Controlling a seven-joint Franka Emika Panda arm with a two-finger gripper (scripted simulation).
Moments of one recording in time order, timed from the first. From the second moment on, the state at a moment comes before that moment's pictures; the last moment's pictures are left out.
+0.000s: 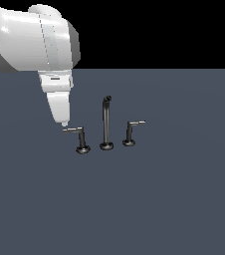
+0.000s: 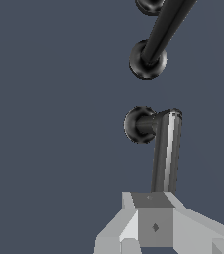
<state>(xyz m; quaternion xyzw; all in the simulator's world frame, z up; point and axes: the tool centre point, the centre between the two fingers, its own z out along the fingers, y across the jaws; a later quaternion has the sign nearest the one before) -0.006 0.163 0.124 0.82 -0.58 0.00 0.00</state>
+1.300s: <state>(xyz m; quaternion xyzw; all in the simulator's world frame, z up) -0.001 0.161 0.098 0.78 -0.62 0.00 0.00</state>
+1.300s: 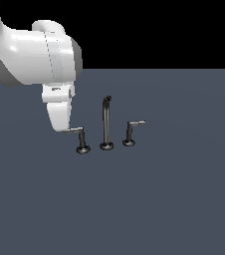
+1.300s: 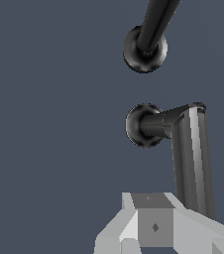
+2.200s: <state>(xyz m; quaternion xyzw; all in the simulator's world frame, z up) -0.043 0.151 0.098 0.79 -0.62 0.00 -0.01</state>
